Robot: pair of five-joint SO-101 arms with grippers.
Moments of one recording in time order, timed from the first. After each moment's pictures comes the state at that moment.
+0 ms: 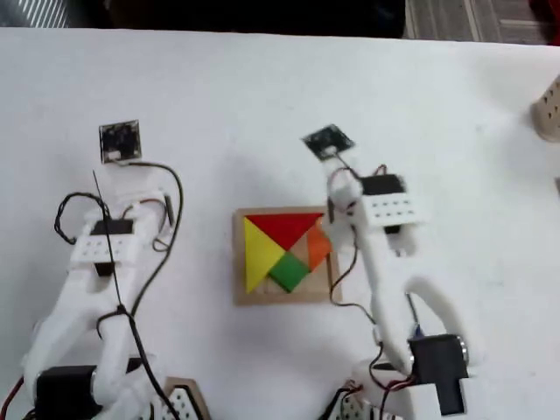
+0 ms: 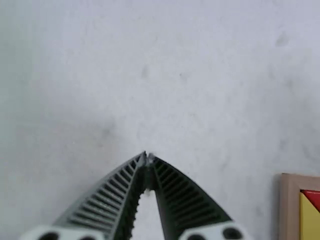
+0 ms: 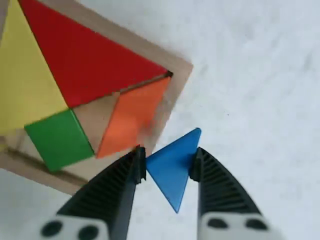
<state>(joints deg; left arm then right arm) -8.3 -21.1 57.1 28.1 7.0 -12.8 -9.8 30.9 65.6 19.2</state>
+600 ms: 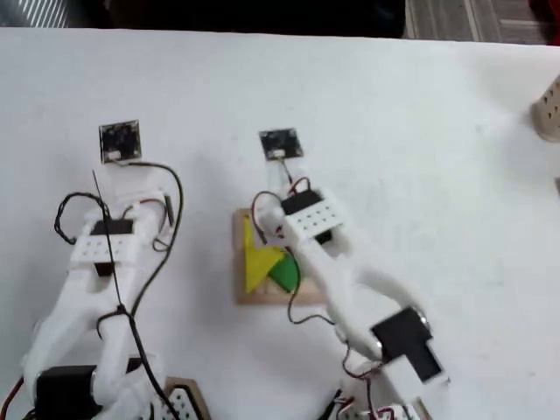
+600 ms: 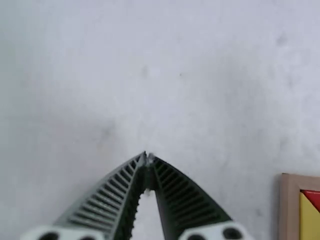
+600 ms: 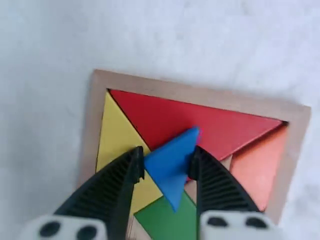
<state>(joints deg) -8.3 -21.1 57.1 28.1 7.0 -31.6 2.4 30.1 49.8 -13.9</state>
